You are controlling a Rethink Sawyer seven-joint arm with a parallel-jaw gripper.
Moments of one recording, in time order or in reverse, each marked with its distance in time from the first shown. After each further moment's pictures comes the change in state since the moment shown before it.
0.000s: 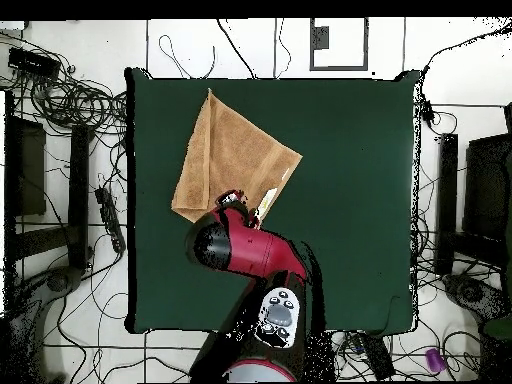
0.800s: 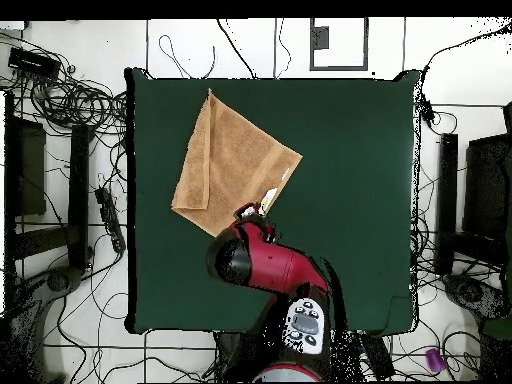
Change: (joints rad) arm -0.080 -0.012 0.011 0.074 -0.091 -0.086 0.000
